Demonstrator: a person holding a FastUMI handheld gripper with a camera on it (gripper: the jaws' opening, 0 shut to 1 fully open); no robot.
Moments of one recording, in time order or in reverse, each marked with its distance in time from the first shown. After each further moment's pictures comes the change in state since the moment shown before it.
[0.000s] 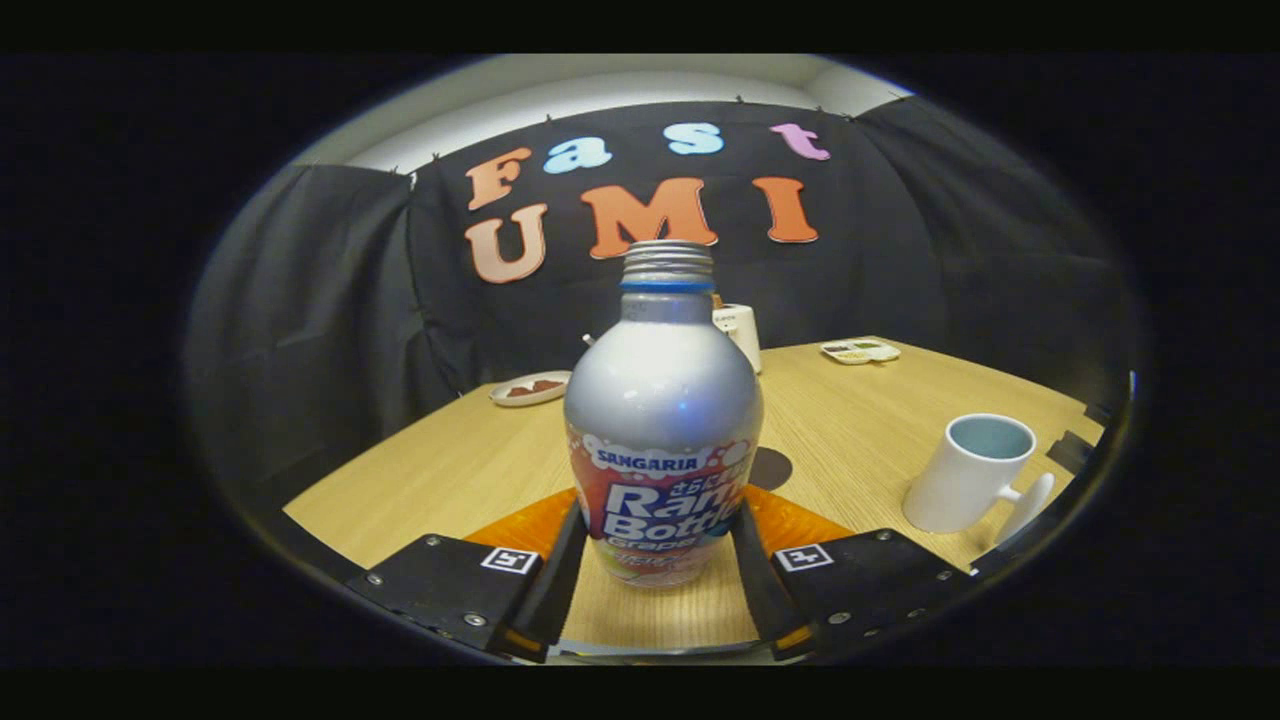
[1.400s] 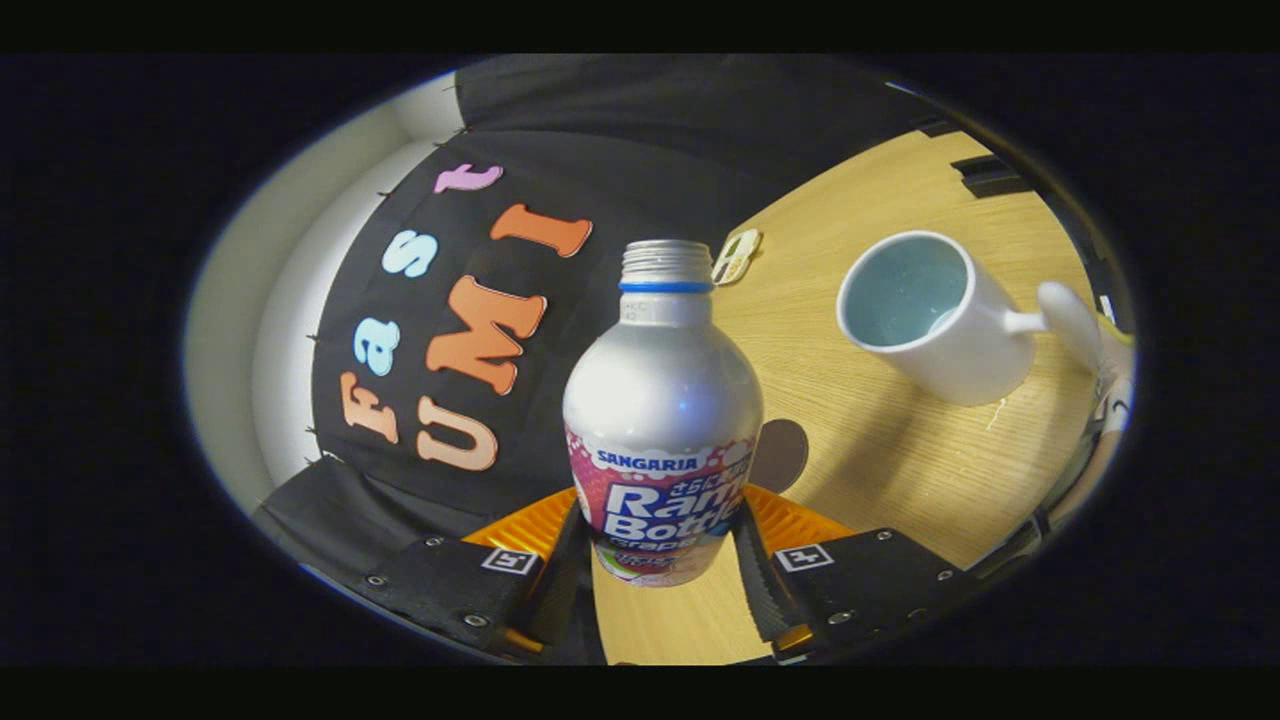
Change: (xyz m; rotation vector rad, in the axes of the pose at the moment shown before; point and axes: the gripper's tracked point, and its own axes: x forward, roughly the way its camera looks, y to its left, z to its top) arm 0.020 -0.045 0.036 1.030 0.003 0.000
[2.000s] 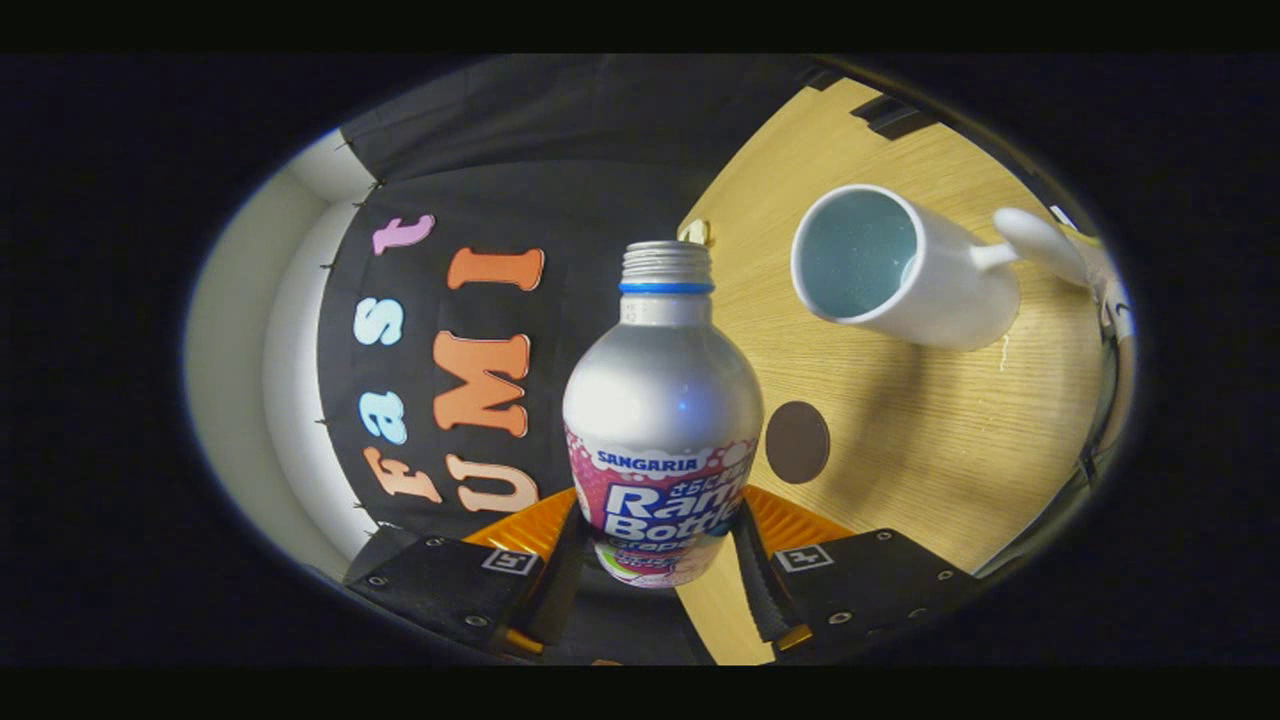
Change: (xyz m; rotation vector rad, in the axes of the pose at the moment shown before) arm 0.002 0.012 0.011 0.288 -0.009 0.011
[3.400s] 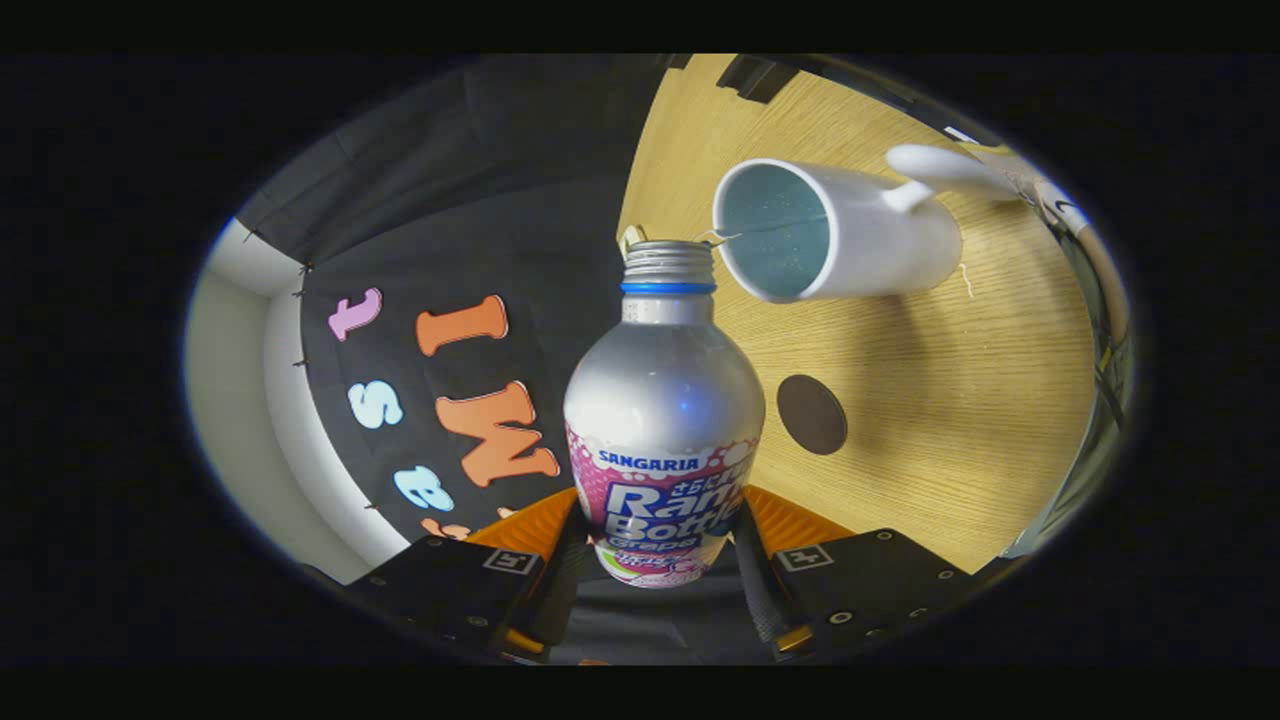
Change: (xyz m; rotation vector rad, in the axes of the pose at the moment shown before) arm -0.007 0.012 0.017 0.315 -0.011 -0.018
